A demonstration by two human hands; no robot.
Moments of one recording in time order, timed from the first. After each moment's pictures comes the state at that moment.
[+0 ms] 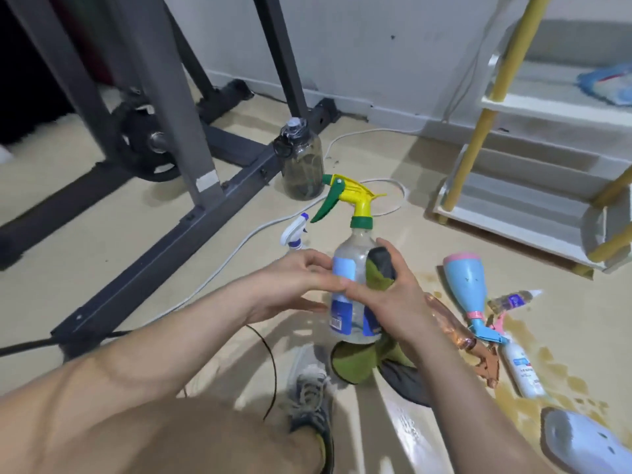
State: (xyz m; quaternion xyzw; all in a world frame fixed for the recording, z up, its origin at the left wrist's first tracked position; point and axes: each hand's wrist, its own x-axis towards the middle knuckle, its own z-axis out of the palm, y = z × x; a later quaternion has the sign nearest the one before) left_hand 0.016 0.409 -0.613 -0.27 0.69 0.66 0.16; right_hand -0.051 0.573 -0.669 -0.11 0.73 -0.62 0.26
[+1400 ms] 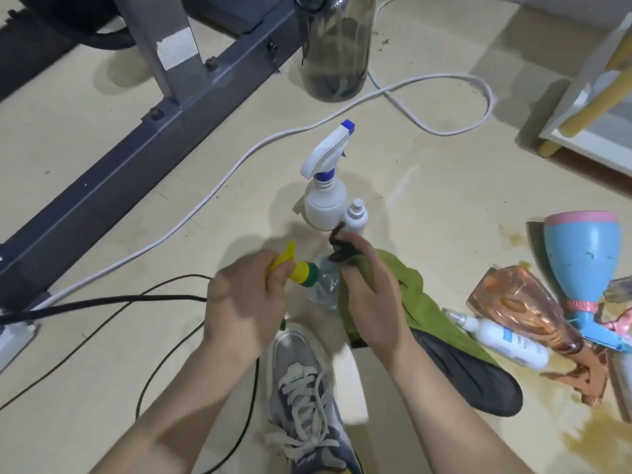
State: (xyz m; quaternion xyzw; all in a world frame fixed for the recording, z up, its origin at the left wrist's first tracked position) left_hand 0.048 0.332 -0.791 -0.38 0.88 0.27 -0.07; right_hand -0.049 0.457 -0.852 -0.15 0.74 -0.60 0.26
